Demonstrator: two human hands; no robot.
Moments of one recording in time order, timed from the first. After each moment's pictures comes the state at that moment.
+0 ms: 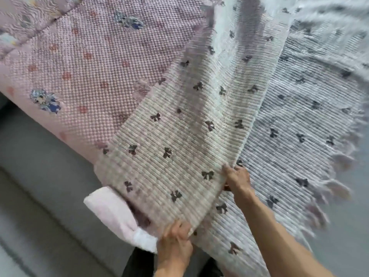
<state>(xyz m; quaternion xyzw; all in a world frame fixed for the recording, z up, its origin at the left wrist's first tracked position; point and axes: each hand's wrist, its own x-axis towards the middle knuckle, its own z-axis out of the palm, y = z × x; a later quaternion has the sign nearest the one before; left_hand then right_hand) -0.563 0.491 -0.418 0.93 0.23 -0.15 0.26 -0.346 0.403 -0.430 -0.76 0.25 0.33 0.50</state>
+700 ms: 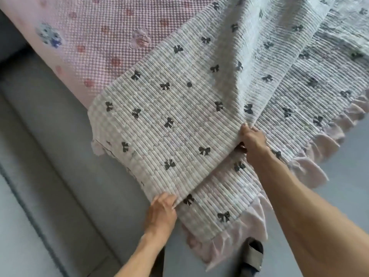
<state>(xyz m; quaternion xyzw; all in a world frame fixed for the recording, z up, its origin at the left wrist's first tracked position) -0.582 0.344 -0.442 0.86 0.40 -0.18 0.27 -0.273 0.267 -0.445 -0.77 0.19 0.34 0.51</state>
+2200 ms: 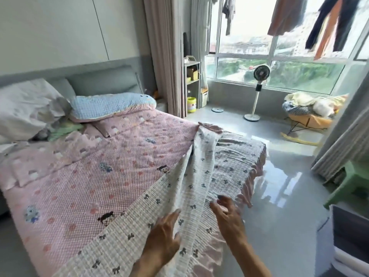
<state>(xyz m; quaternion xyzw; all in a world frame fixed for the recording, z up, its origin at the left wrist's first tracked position) -0.271 0.165 -0.008 0.94 0.19 0.05 0.28 -0.159 0.000 0.017 -0.79 -0.08 0.12 0.59</state>
